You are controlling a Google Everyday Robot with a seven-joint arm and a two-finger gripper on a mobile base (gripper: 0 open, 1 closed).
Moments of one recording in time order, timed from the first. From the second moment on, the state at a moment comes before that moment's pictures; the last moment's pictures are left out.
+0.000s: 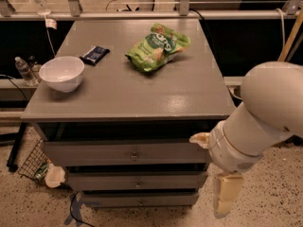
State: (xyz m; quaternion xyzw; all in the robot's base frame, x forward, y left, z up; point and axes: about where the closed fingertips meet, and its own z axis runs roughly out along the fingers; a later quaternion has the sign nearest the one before) arm 0.361 -0.123 0.779 -0.75 0.64 0.09 0.11
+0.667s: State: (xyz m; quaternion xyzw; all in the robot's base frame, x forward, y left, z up) arm 0.377 -0.070 0.715 -0.75 0.63 0.11 0.15
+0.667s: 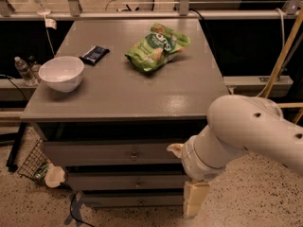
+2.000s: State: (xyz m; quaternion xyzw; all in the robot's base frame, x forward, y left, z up) arm 0.435 -0.037 0.711 -0.71 0.65 0.08 0.26
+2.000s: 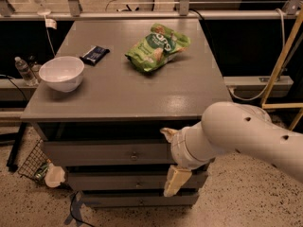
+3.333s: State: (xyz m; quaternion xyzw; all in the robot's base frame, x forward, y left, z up) arm 0.503 -0.045 0.649 -0.69 0.68 -0.01 0.24
